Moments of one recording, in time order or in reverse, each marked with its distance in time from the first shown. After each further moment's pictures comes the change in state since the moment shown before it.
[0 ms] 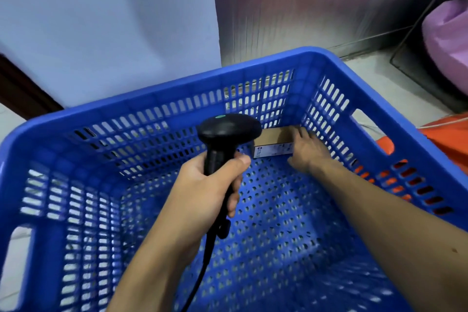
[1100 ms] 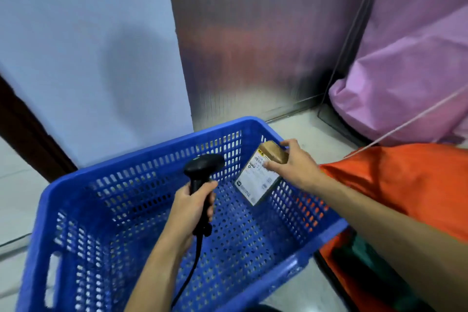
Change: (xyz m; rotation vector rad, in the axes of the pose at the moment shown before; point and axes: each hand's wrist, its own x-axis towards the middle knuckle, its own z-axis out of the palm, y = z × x) left_hand -0.041 0.030 0.024 -0.034 -0.004 0.013; right_hand -0.188 0.023 -0.151 0.616 0.341 0.000
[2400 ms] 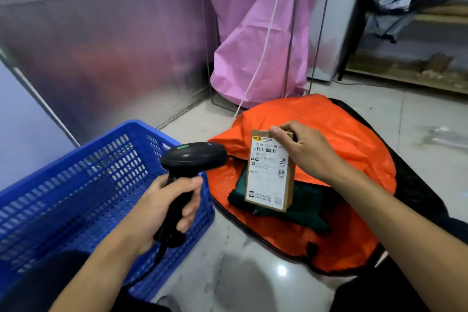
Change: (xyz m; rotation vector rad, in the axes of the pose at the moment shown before) left_hand -0.209 0.031 0.171 0.152 -0.821 0.027; right_hand -0.281 0.142 -0.221 0.008 0.426 0.061
